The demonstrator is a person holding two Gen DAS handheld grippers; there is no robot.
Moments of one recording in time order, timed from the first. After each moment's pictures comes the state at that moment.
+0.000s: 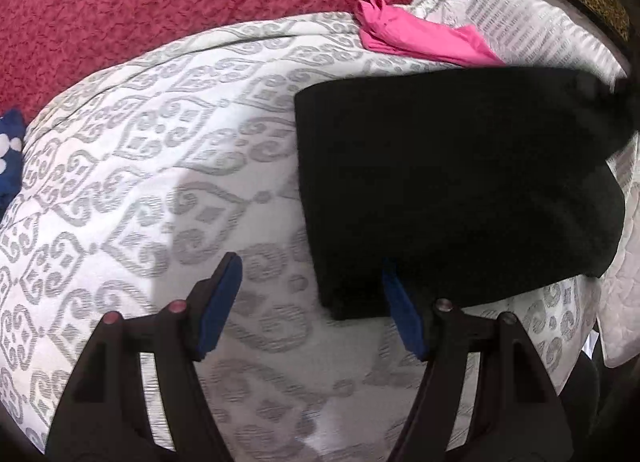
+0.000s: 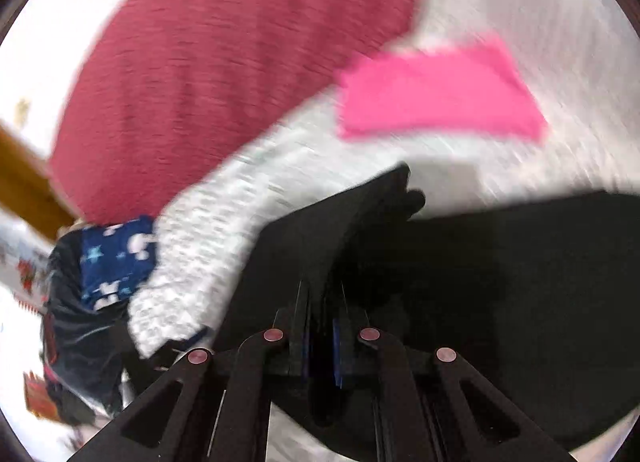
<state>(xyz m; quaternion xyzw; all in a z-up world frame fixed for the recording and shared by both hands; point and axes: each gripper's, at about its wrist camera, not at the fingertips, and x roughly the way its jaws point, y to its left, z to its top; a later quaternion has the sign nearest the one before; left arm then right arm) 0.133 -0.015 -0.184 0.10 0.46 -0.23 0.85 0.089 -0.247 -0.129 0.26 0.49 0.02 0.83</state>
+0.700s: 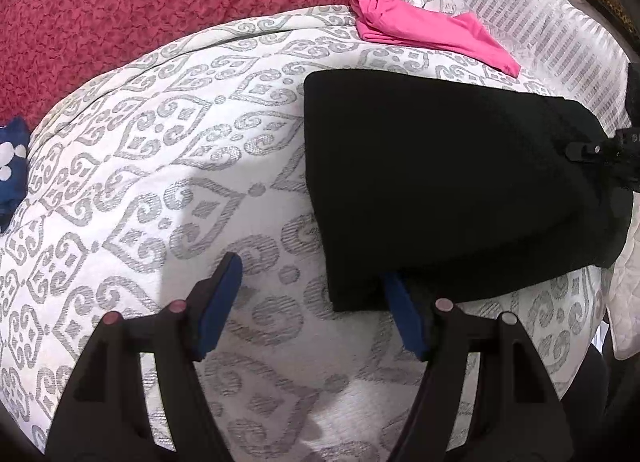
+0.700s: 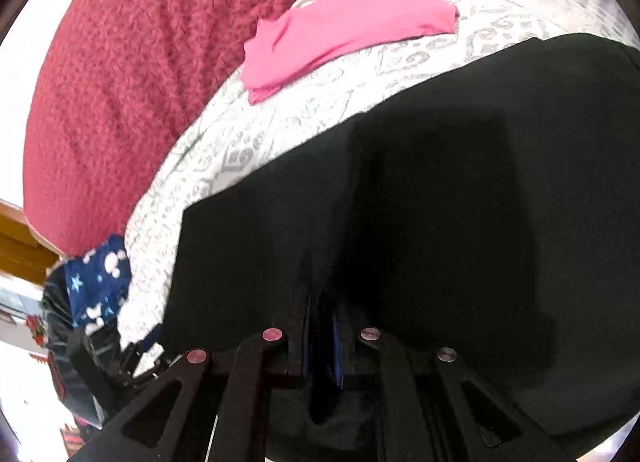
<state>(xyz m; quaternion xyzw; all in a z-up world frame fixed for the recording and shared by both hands) 0.129 -0.018 -0.185 0.12 0.46 -0.22 0.85 0.062 -0.284 -0.190 0.33 0.49 -0.01 0.81</state>
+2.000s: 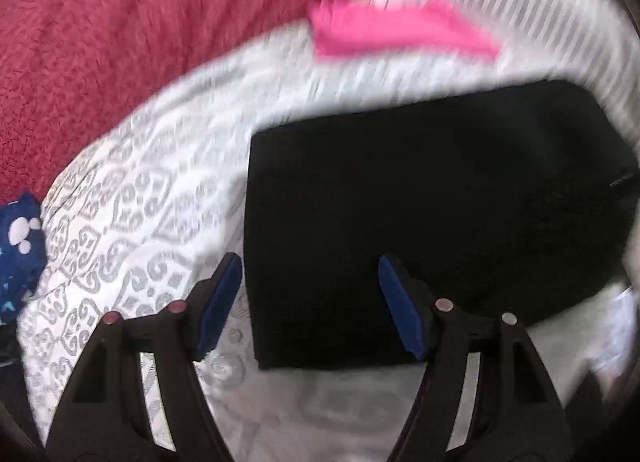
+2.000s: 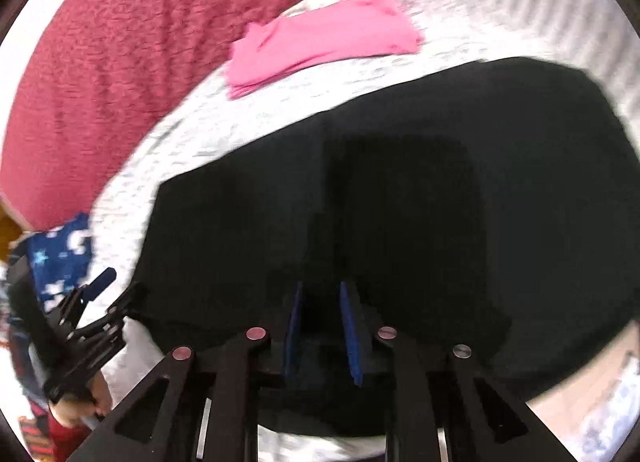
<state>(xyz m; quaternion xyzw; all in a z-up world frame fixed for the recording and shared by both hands) 0.139 -0.081 -0.181 0.23 0.45 -0.20 0.84 0.010 -0.286 -0.181 0.23 0.51 -0.08 0.83</state>
